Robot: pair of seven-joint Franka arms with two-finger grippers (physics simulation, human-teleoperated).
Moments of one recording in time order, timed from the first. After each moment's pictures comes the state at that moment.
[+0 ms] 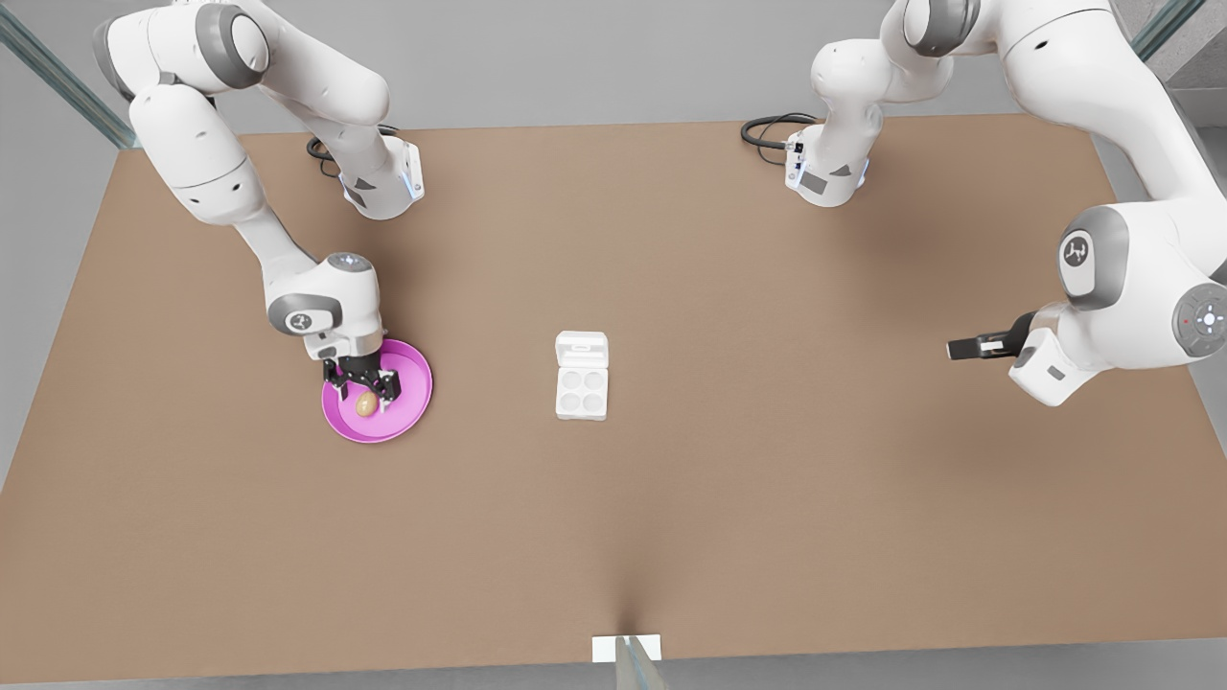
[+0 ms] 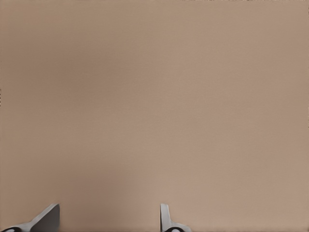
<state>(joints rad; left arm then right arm) -0.04 0.33 0.12 -1.40 -0.07 1.41 -0.03 -0.37 0.43 0.36 -2.35 -2.10 2.81 2.26</state>
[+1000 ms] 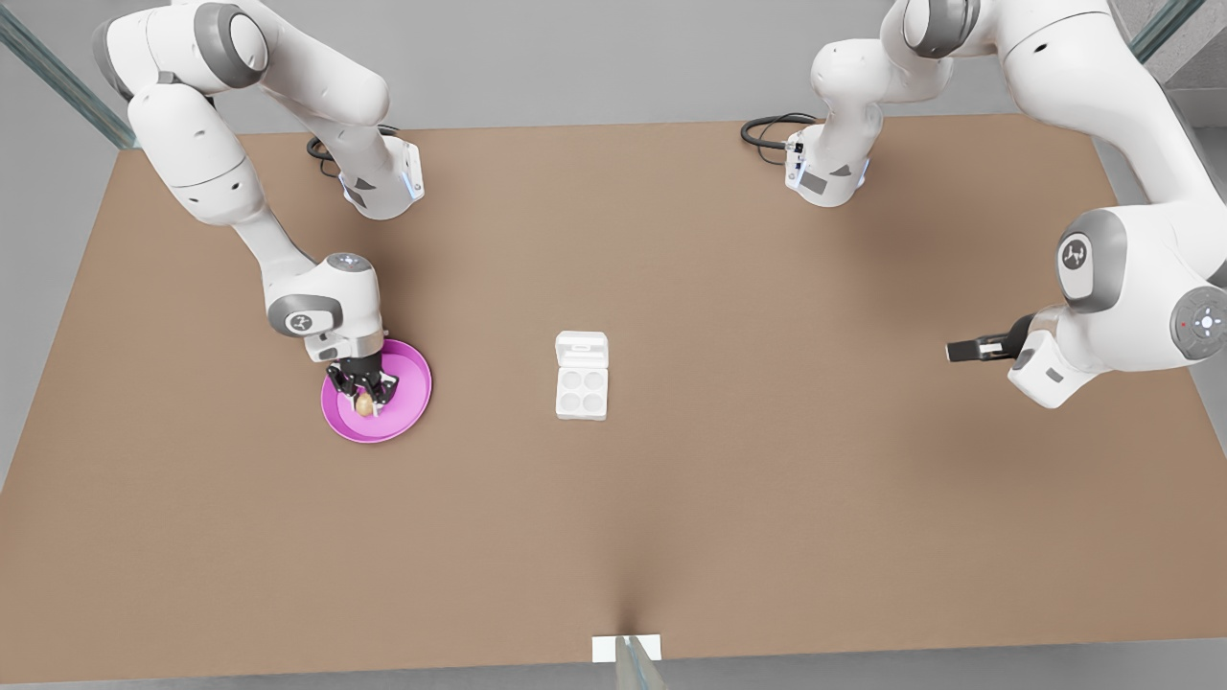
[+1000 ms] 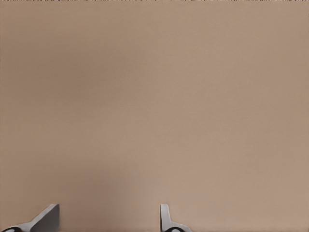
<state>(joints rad) -0.04 0.33 0.12 -1.40 -0.07 1.42 -0.03 -0.39 0.43 0.38 -2.34 -2.12 2.82 2.26</state>
